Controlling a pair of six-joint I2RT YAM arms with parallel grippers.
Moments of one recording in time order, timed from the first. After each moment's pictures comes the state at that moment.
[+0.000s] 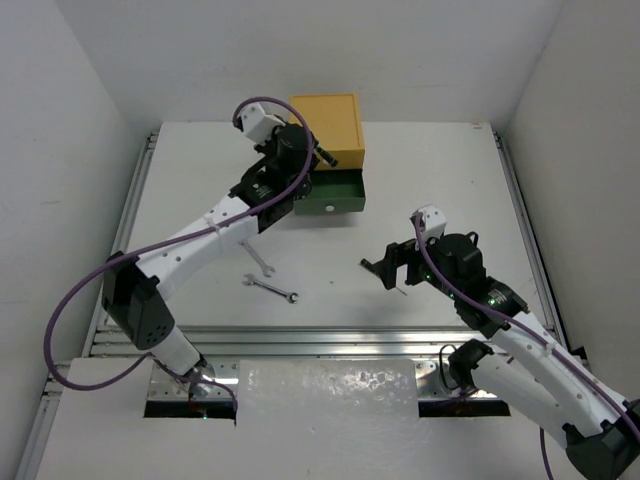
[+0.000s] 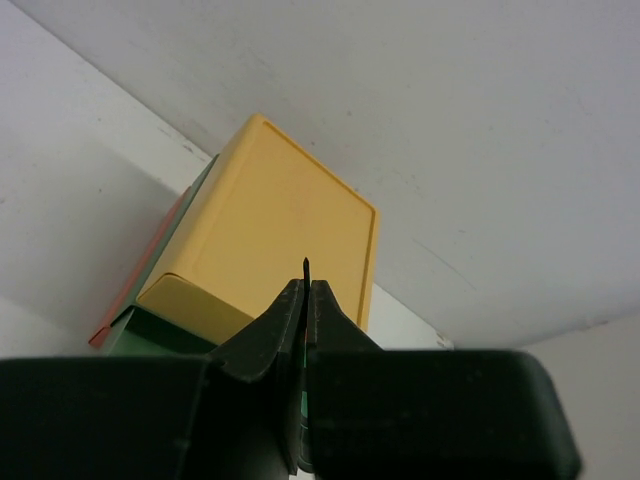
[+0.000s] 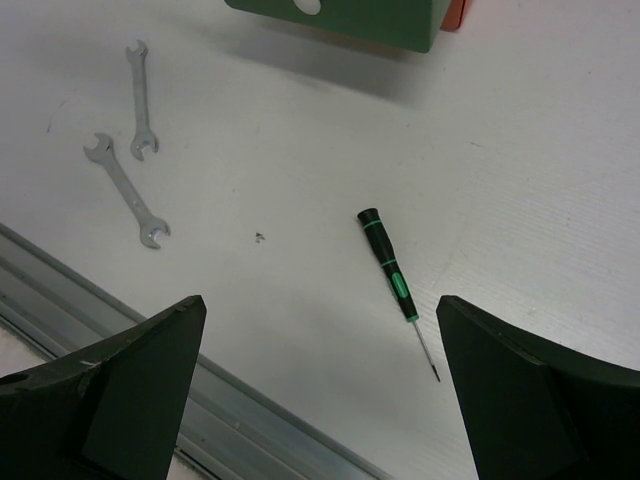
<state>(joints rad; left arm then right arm) -0.70 1.57 1.50 -0.07 -0.94 -0.85 0.57 0.70 0.58 -0.32 0.00 0.21</state>
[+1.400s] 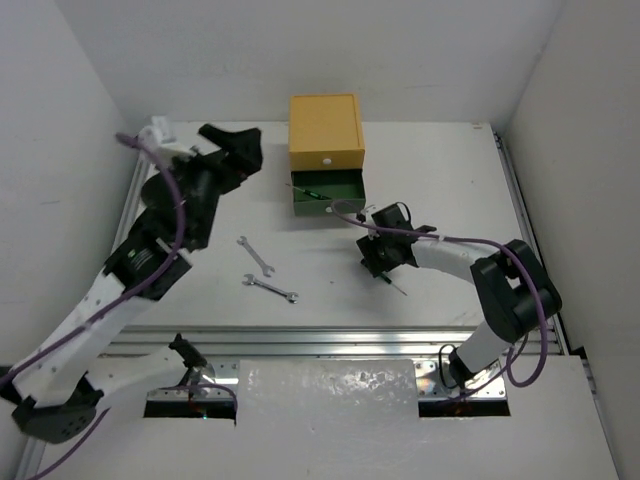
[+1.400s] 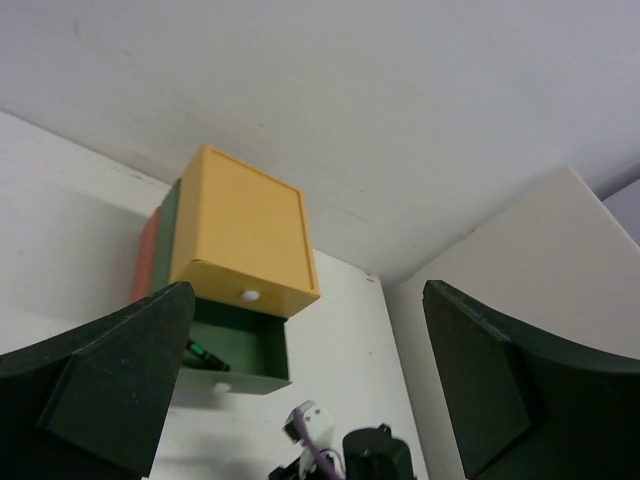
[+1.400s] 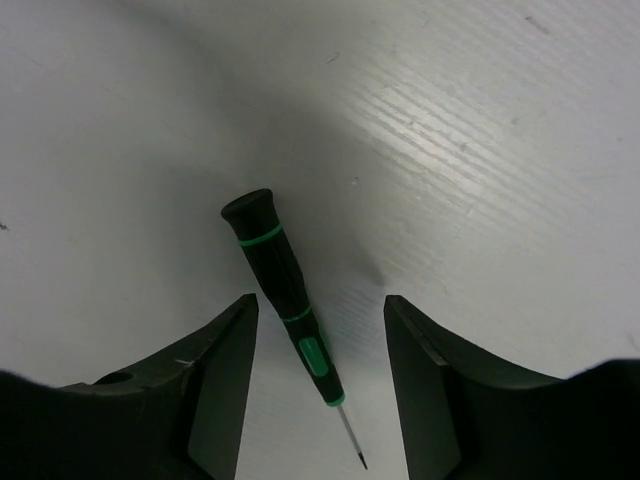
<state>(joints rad) -0.69 1.02 1.31 -0.20 -0.64 -0.67 0.50 1.61 0.80 -0.24 0.02 -0.01</state>
